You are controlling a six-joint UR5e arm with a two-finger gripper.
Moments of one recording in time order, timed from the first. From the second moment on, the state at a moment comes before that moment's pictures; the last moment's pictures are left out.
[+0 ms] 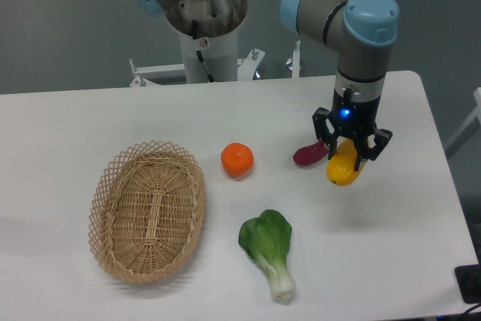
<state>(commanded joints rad) 2.71 -1.82 -1.73 -0.91 1.40 1.29</state>
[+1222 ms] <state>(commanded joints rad) 2.61 -1.99 -1.79 -0.66 1.52 1.18</state>
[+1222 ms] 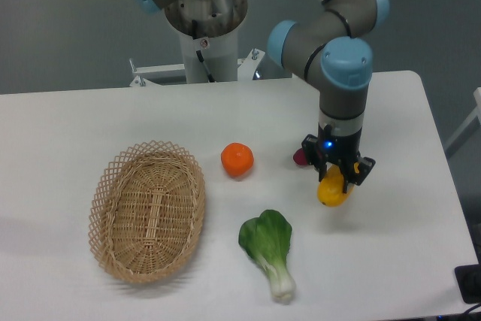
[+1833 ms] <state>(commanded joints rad) 2.57 -2.05 -1.78 -0.65 1.51 0.99</state>
